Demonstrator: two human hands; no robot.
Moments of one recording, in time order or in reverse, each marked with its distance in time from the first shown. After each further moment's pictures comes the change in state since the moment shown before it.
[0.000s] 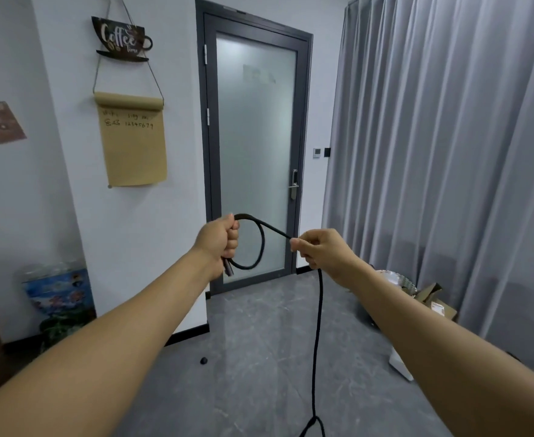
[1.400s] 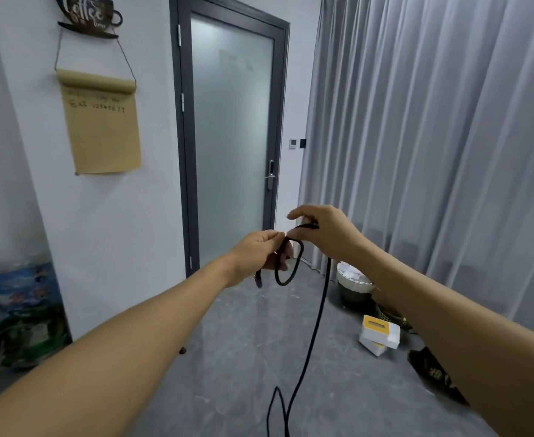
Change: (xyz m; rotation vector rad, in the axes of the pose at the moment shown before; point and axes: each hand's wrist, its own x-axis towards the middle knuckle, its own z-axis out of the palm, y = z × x) left_hand -0.029 -0.031 0.032 0.384 -0.559 0.079; right_hand -0.040 -0.041 -0.012 -0.561 0.076 -0.269
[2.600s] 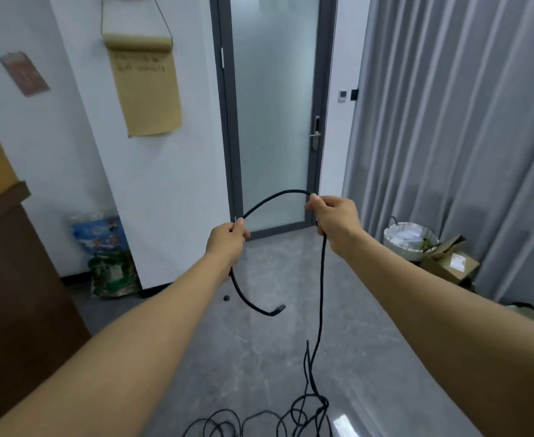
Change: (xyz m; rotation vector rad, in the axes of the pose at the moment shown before) left_hand -0.035 -0.071 0.032 0.184 0.802 -0.315; right_hand -0.035 0.061 0.053 0.702 0.158 0.502
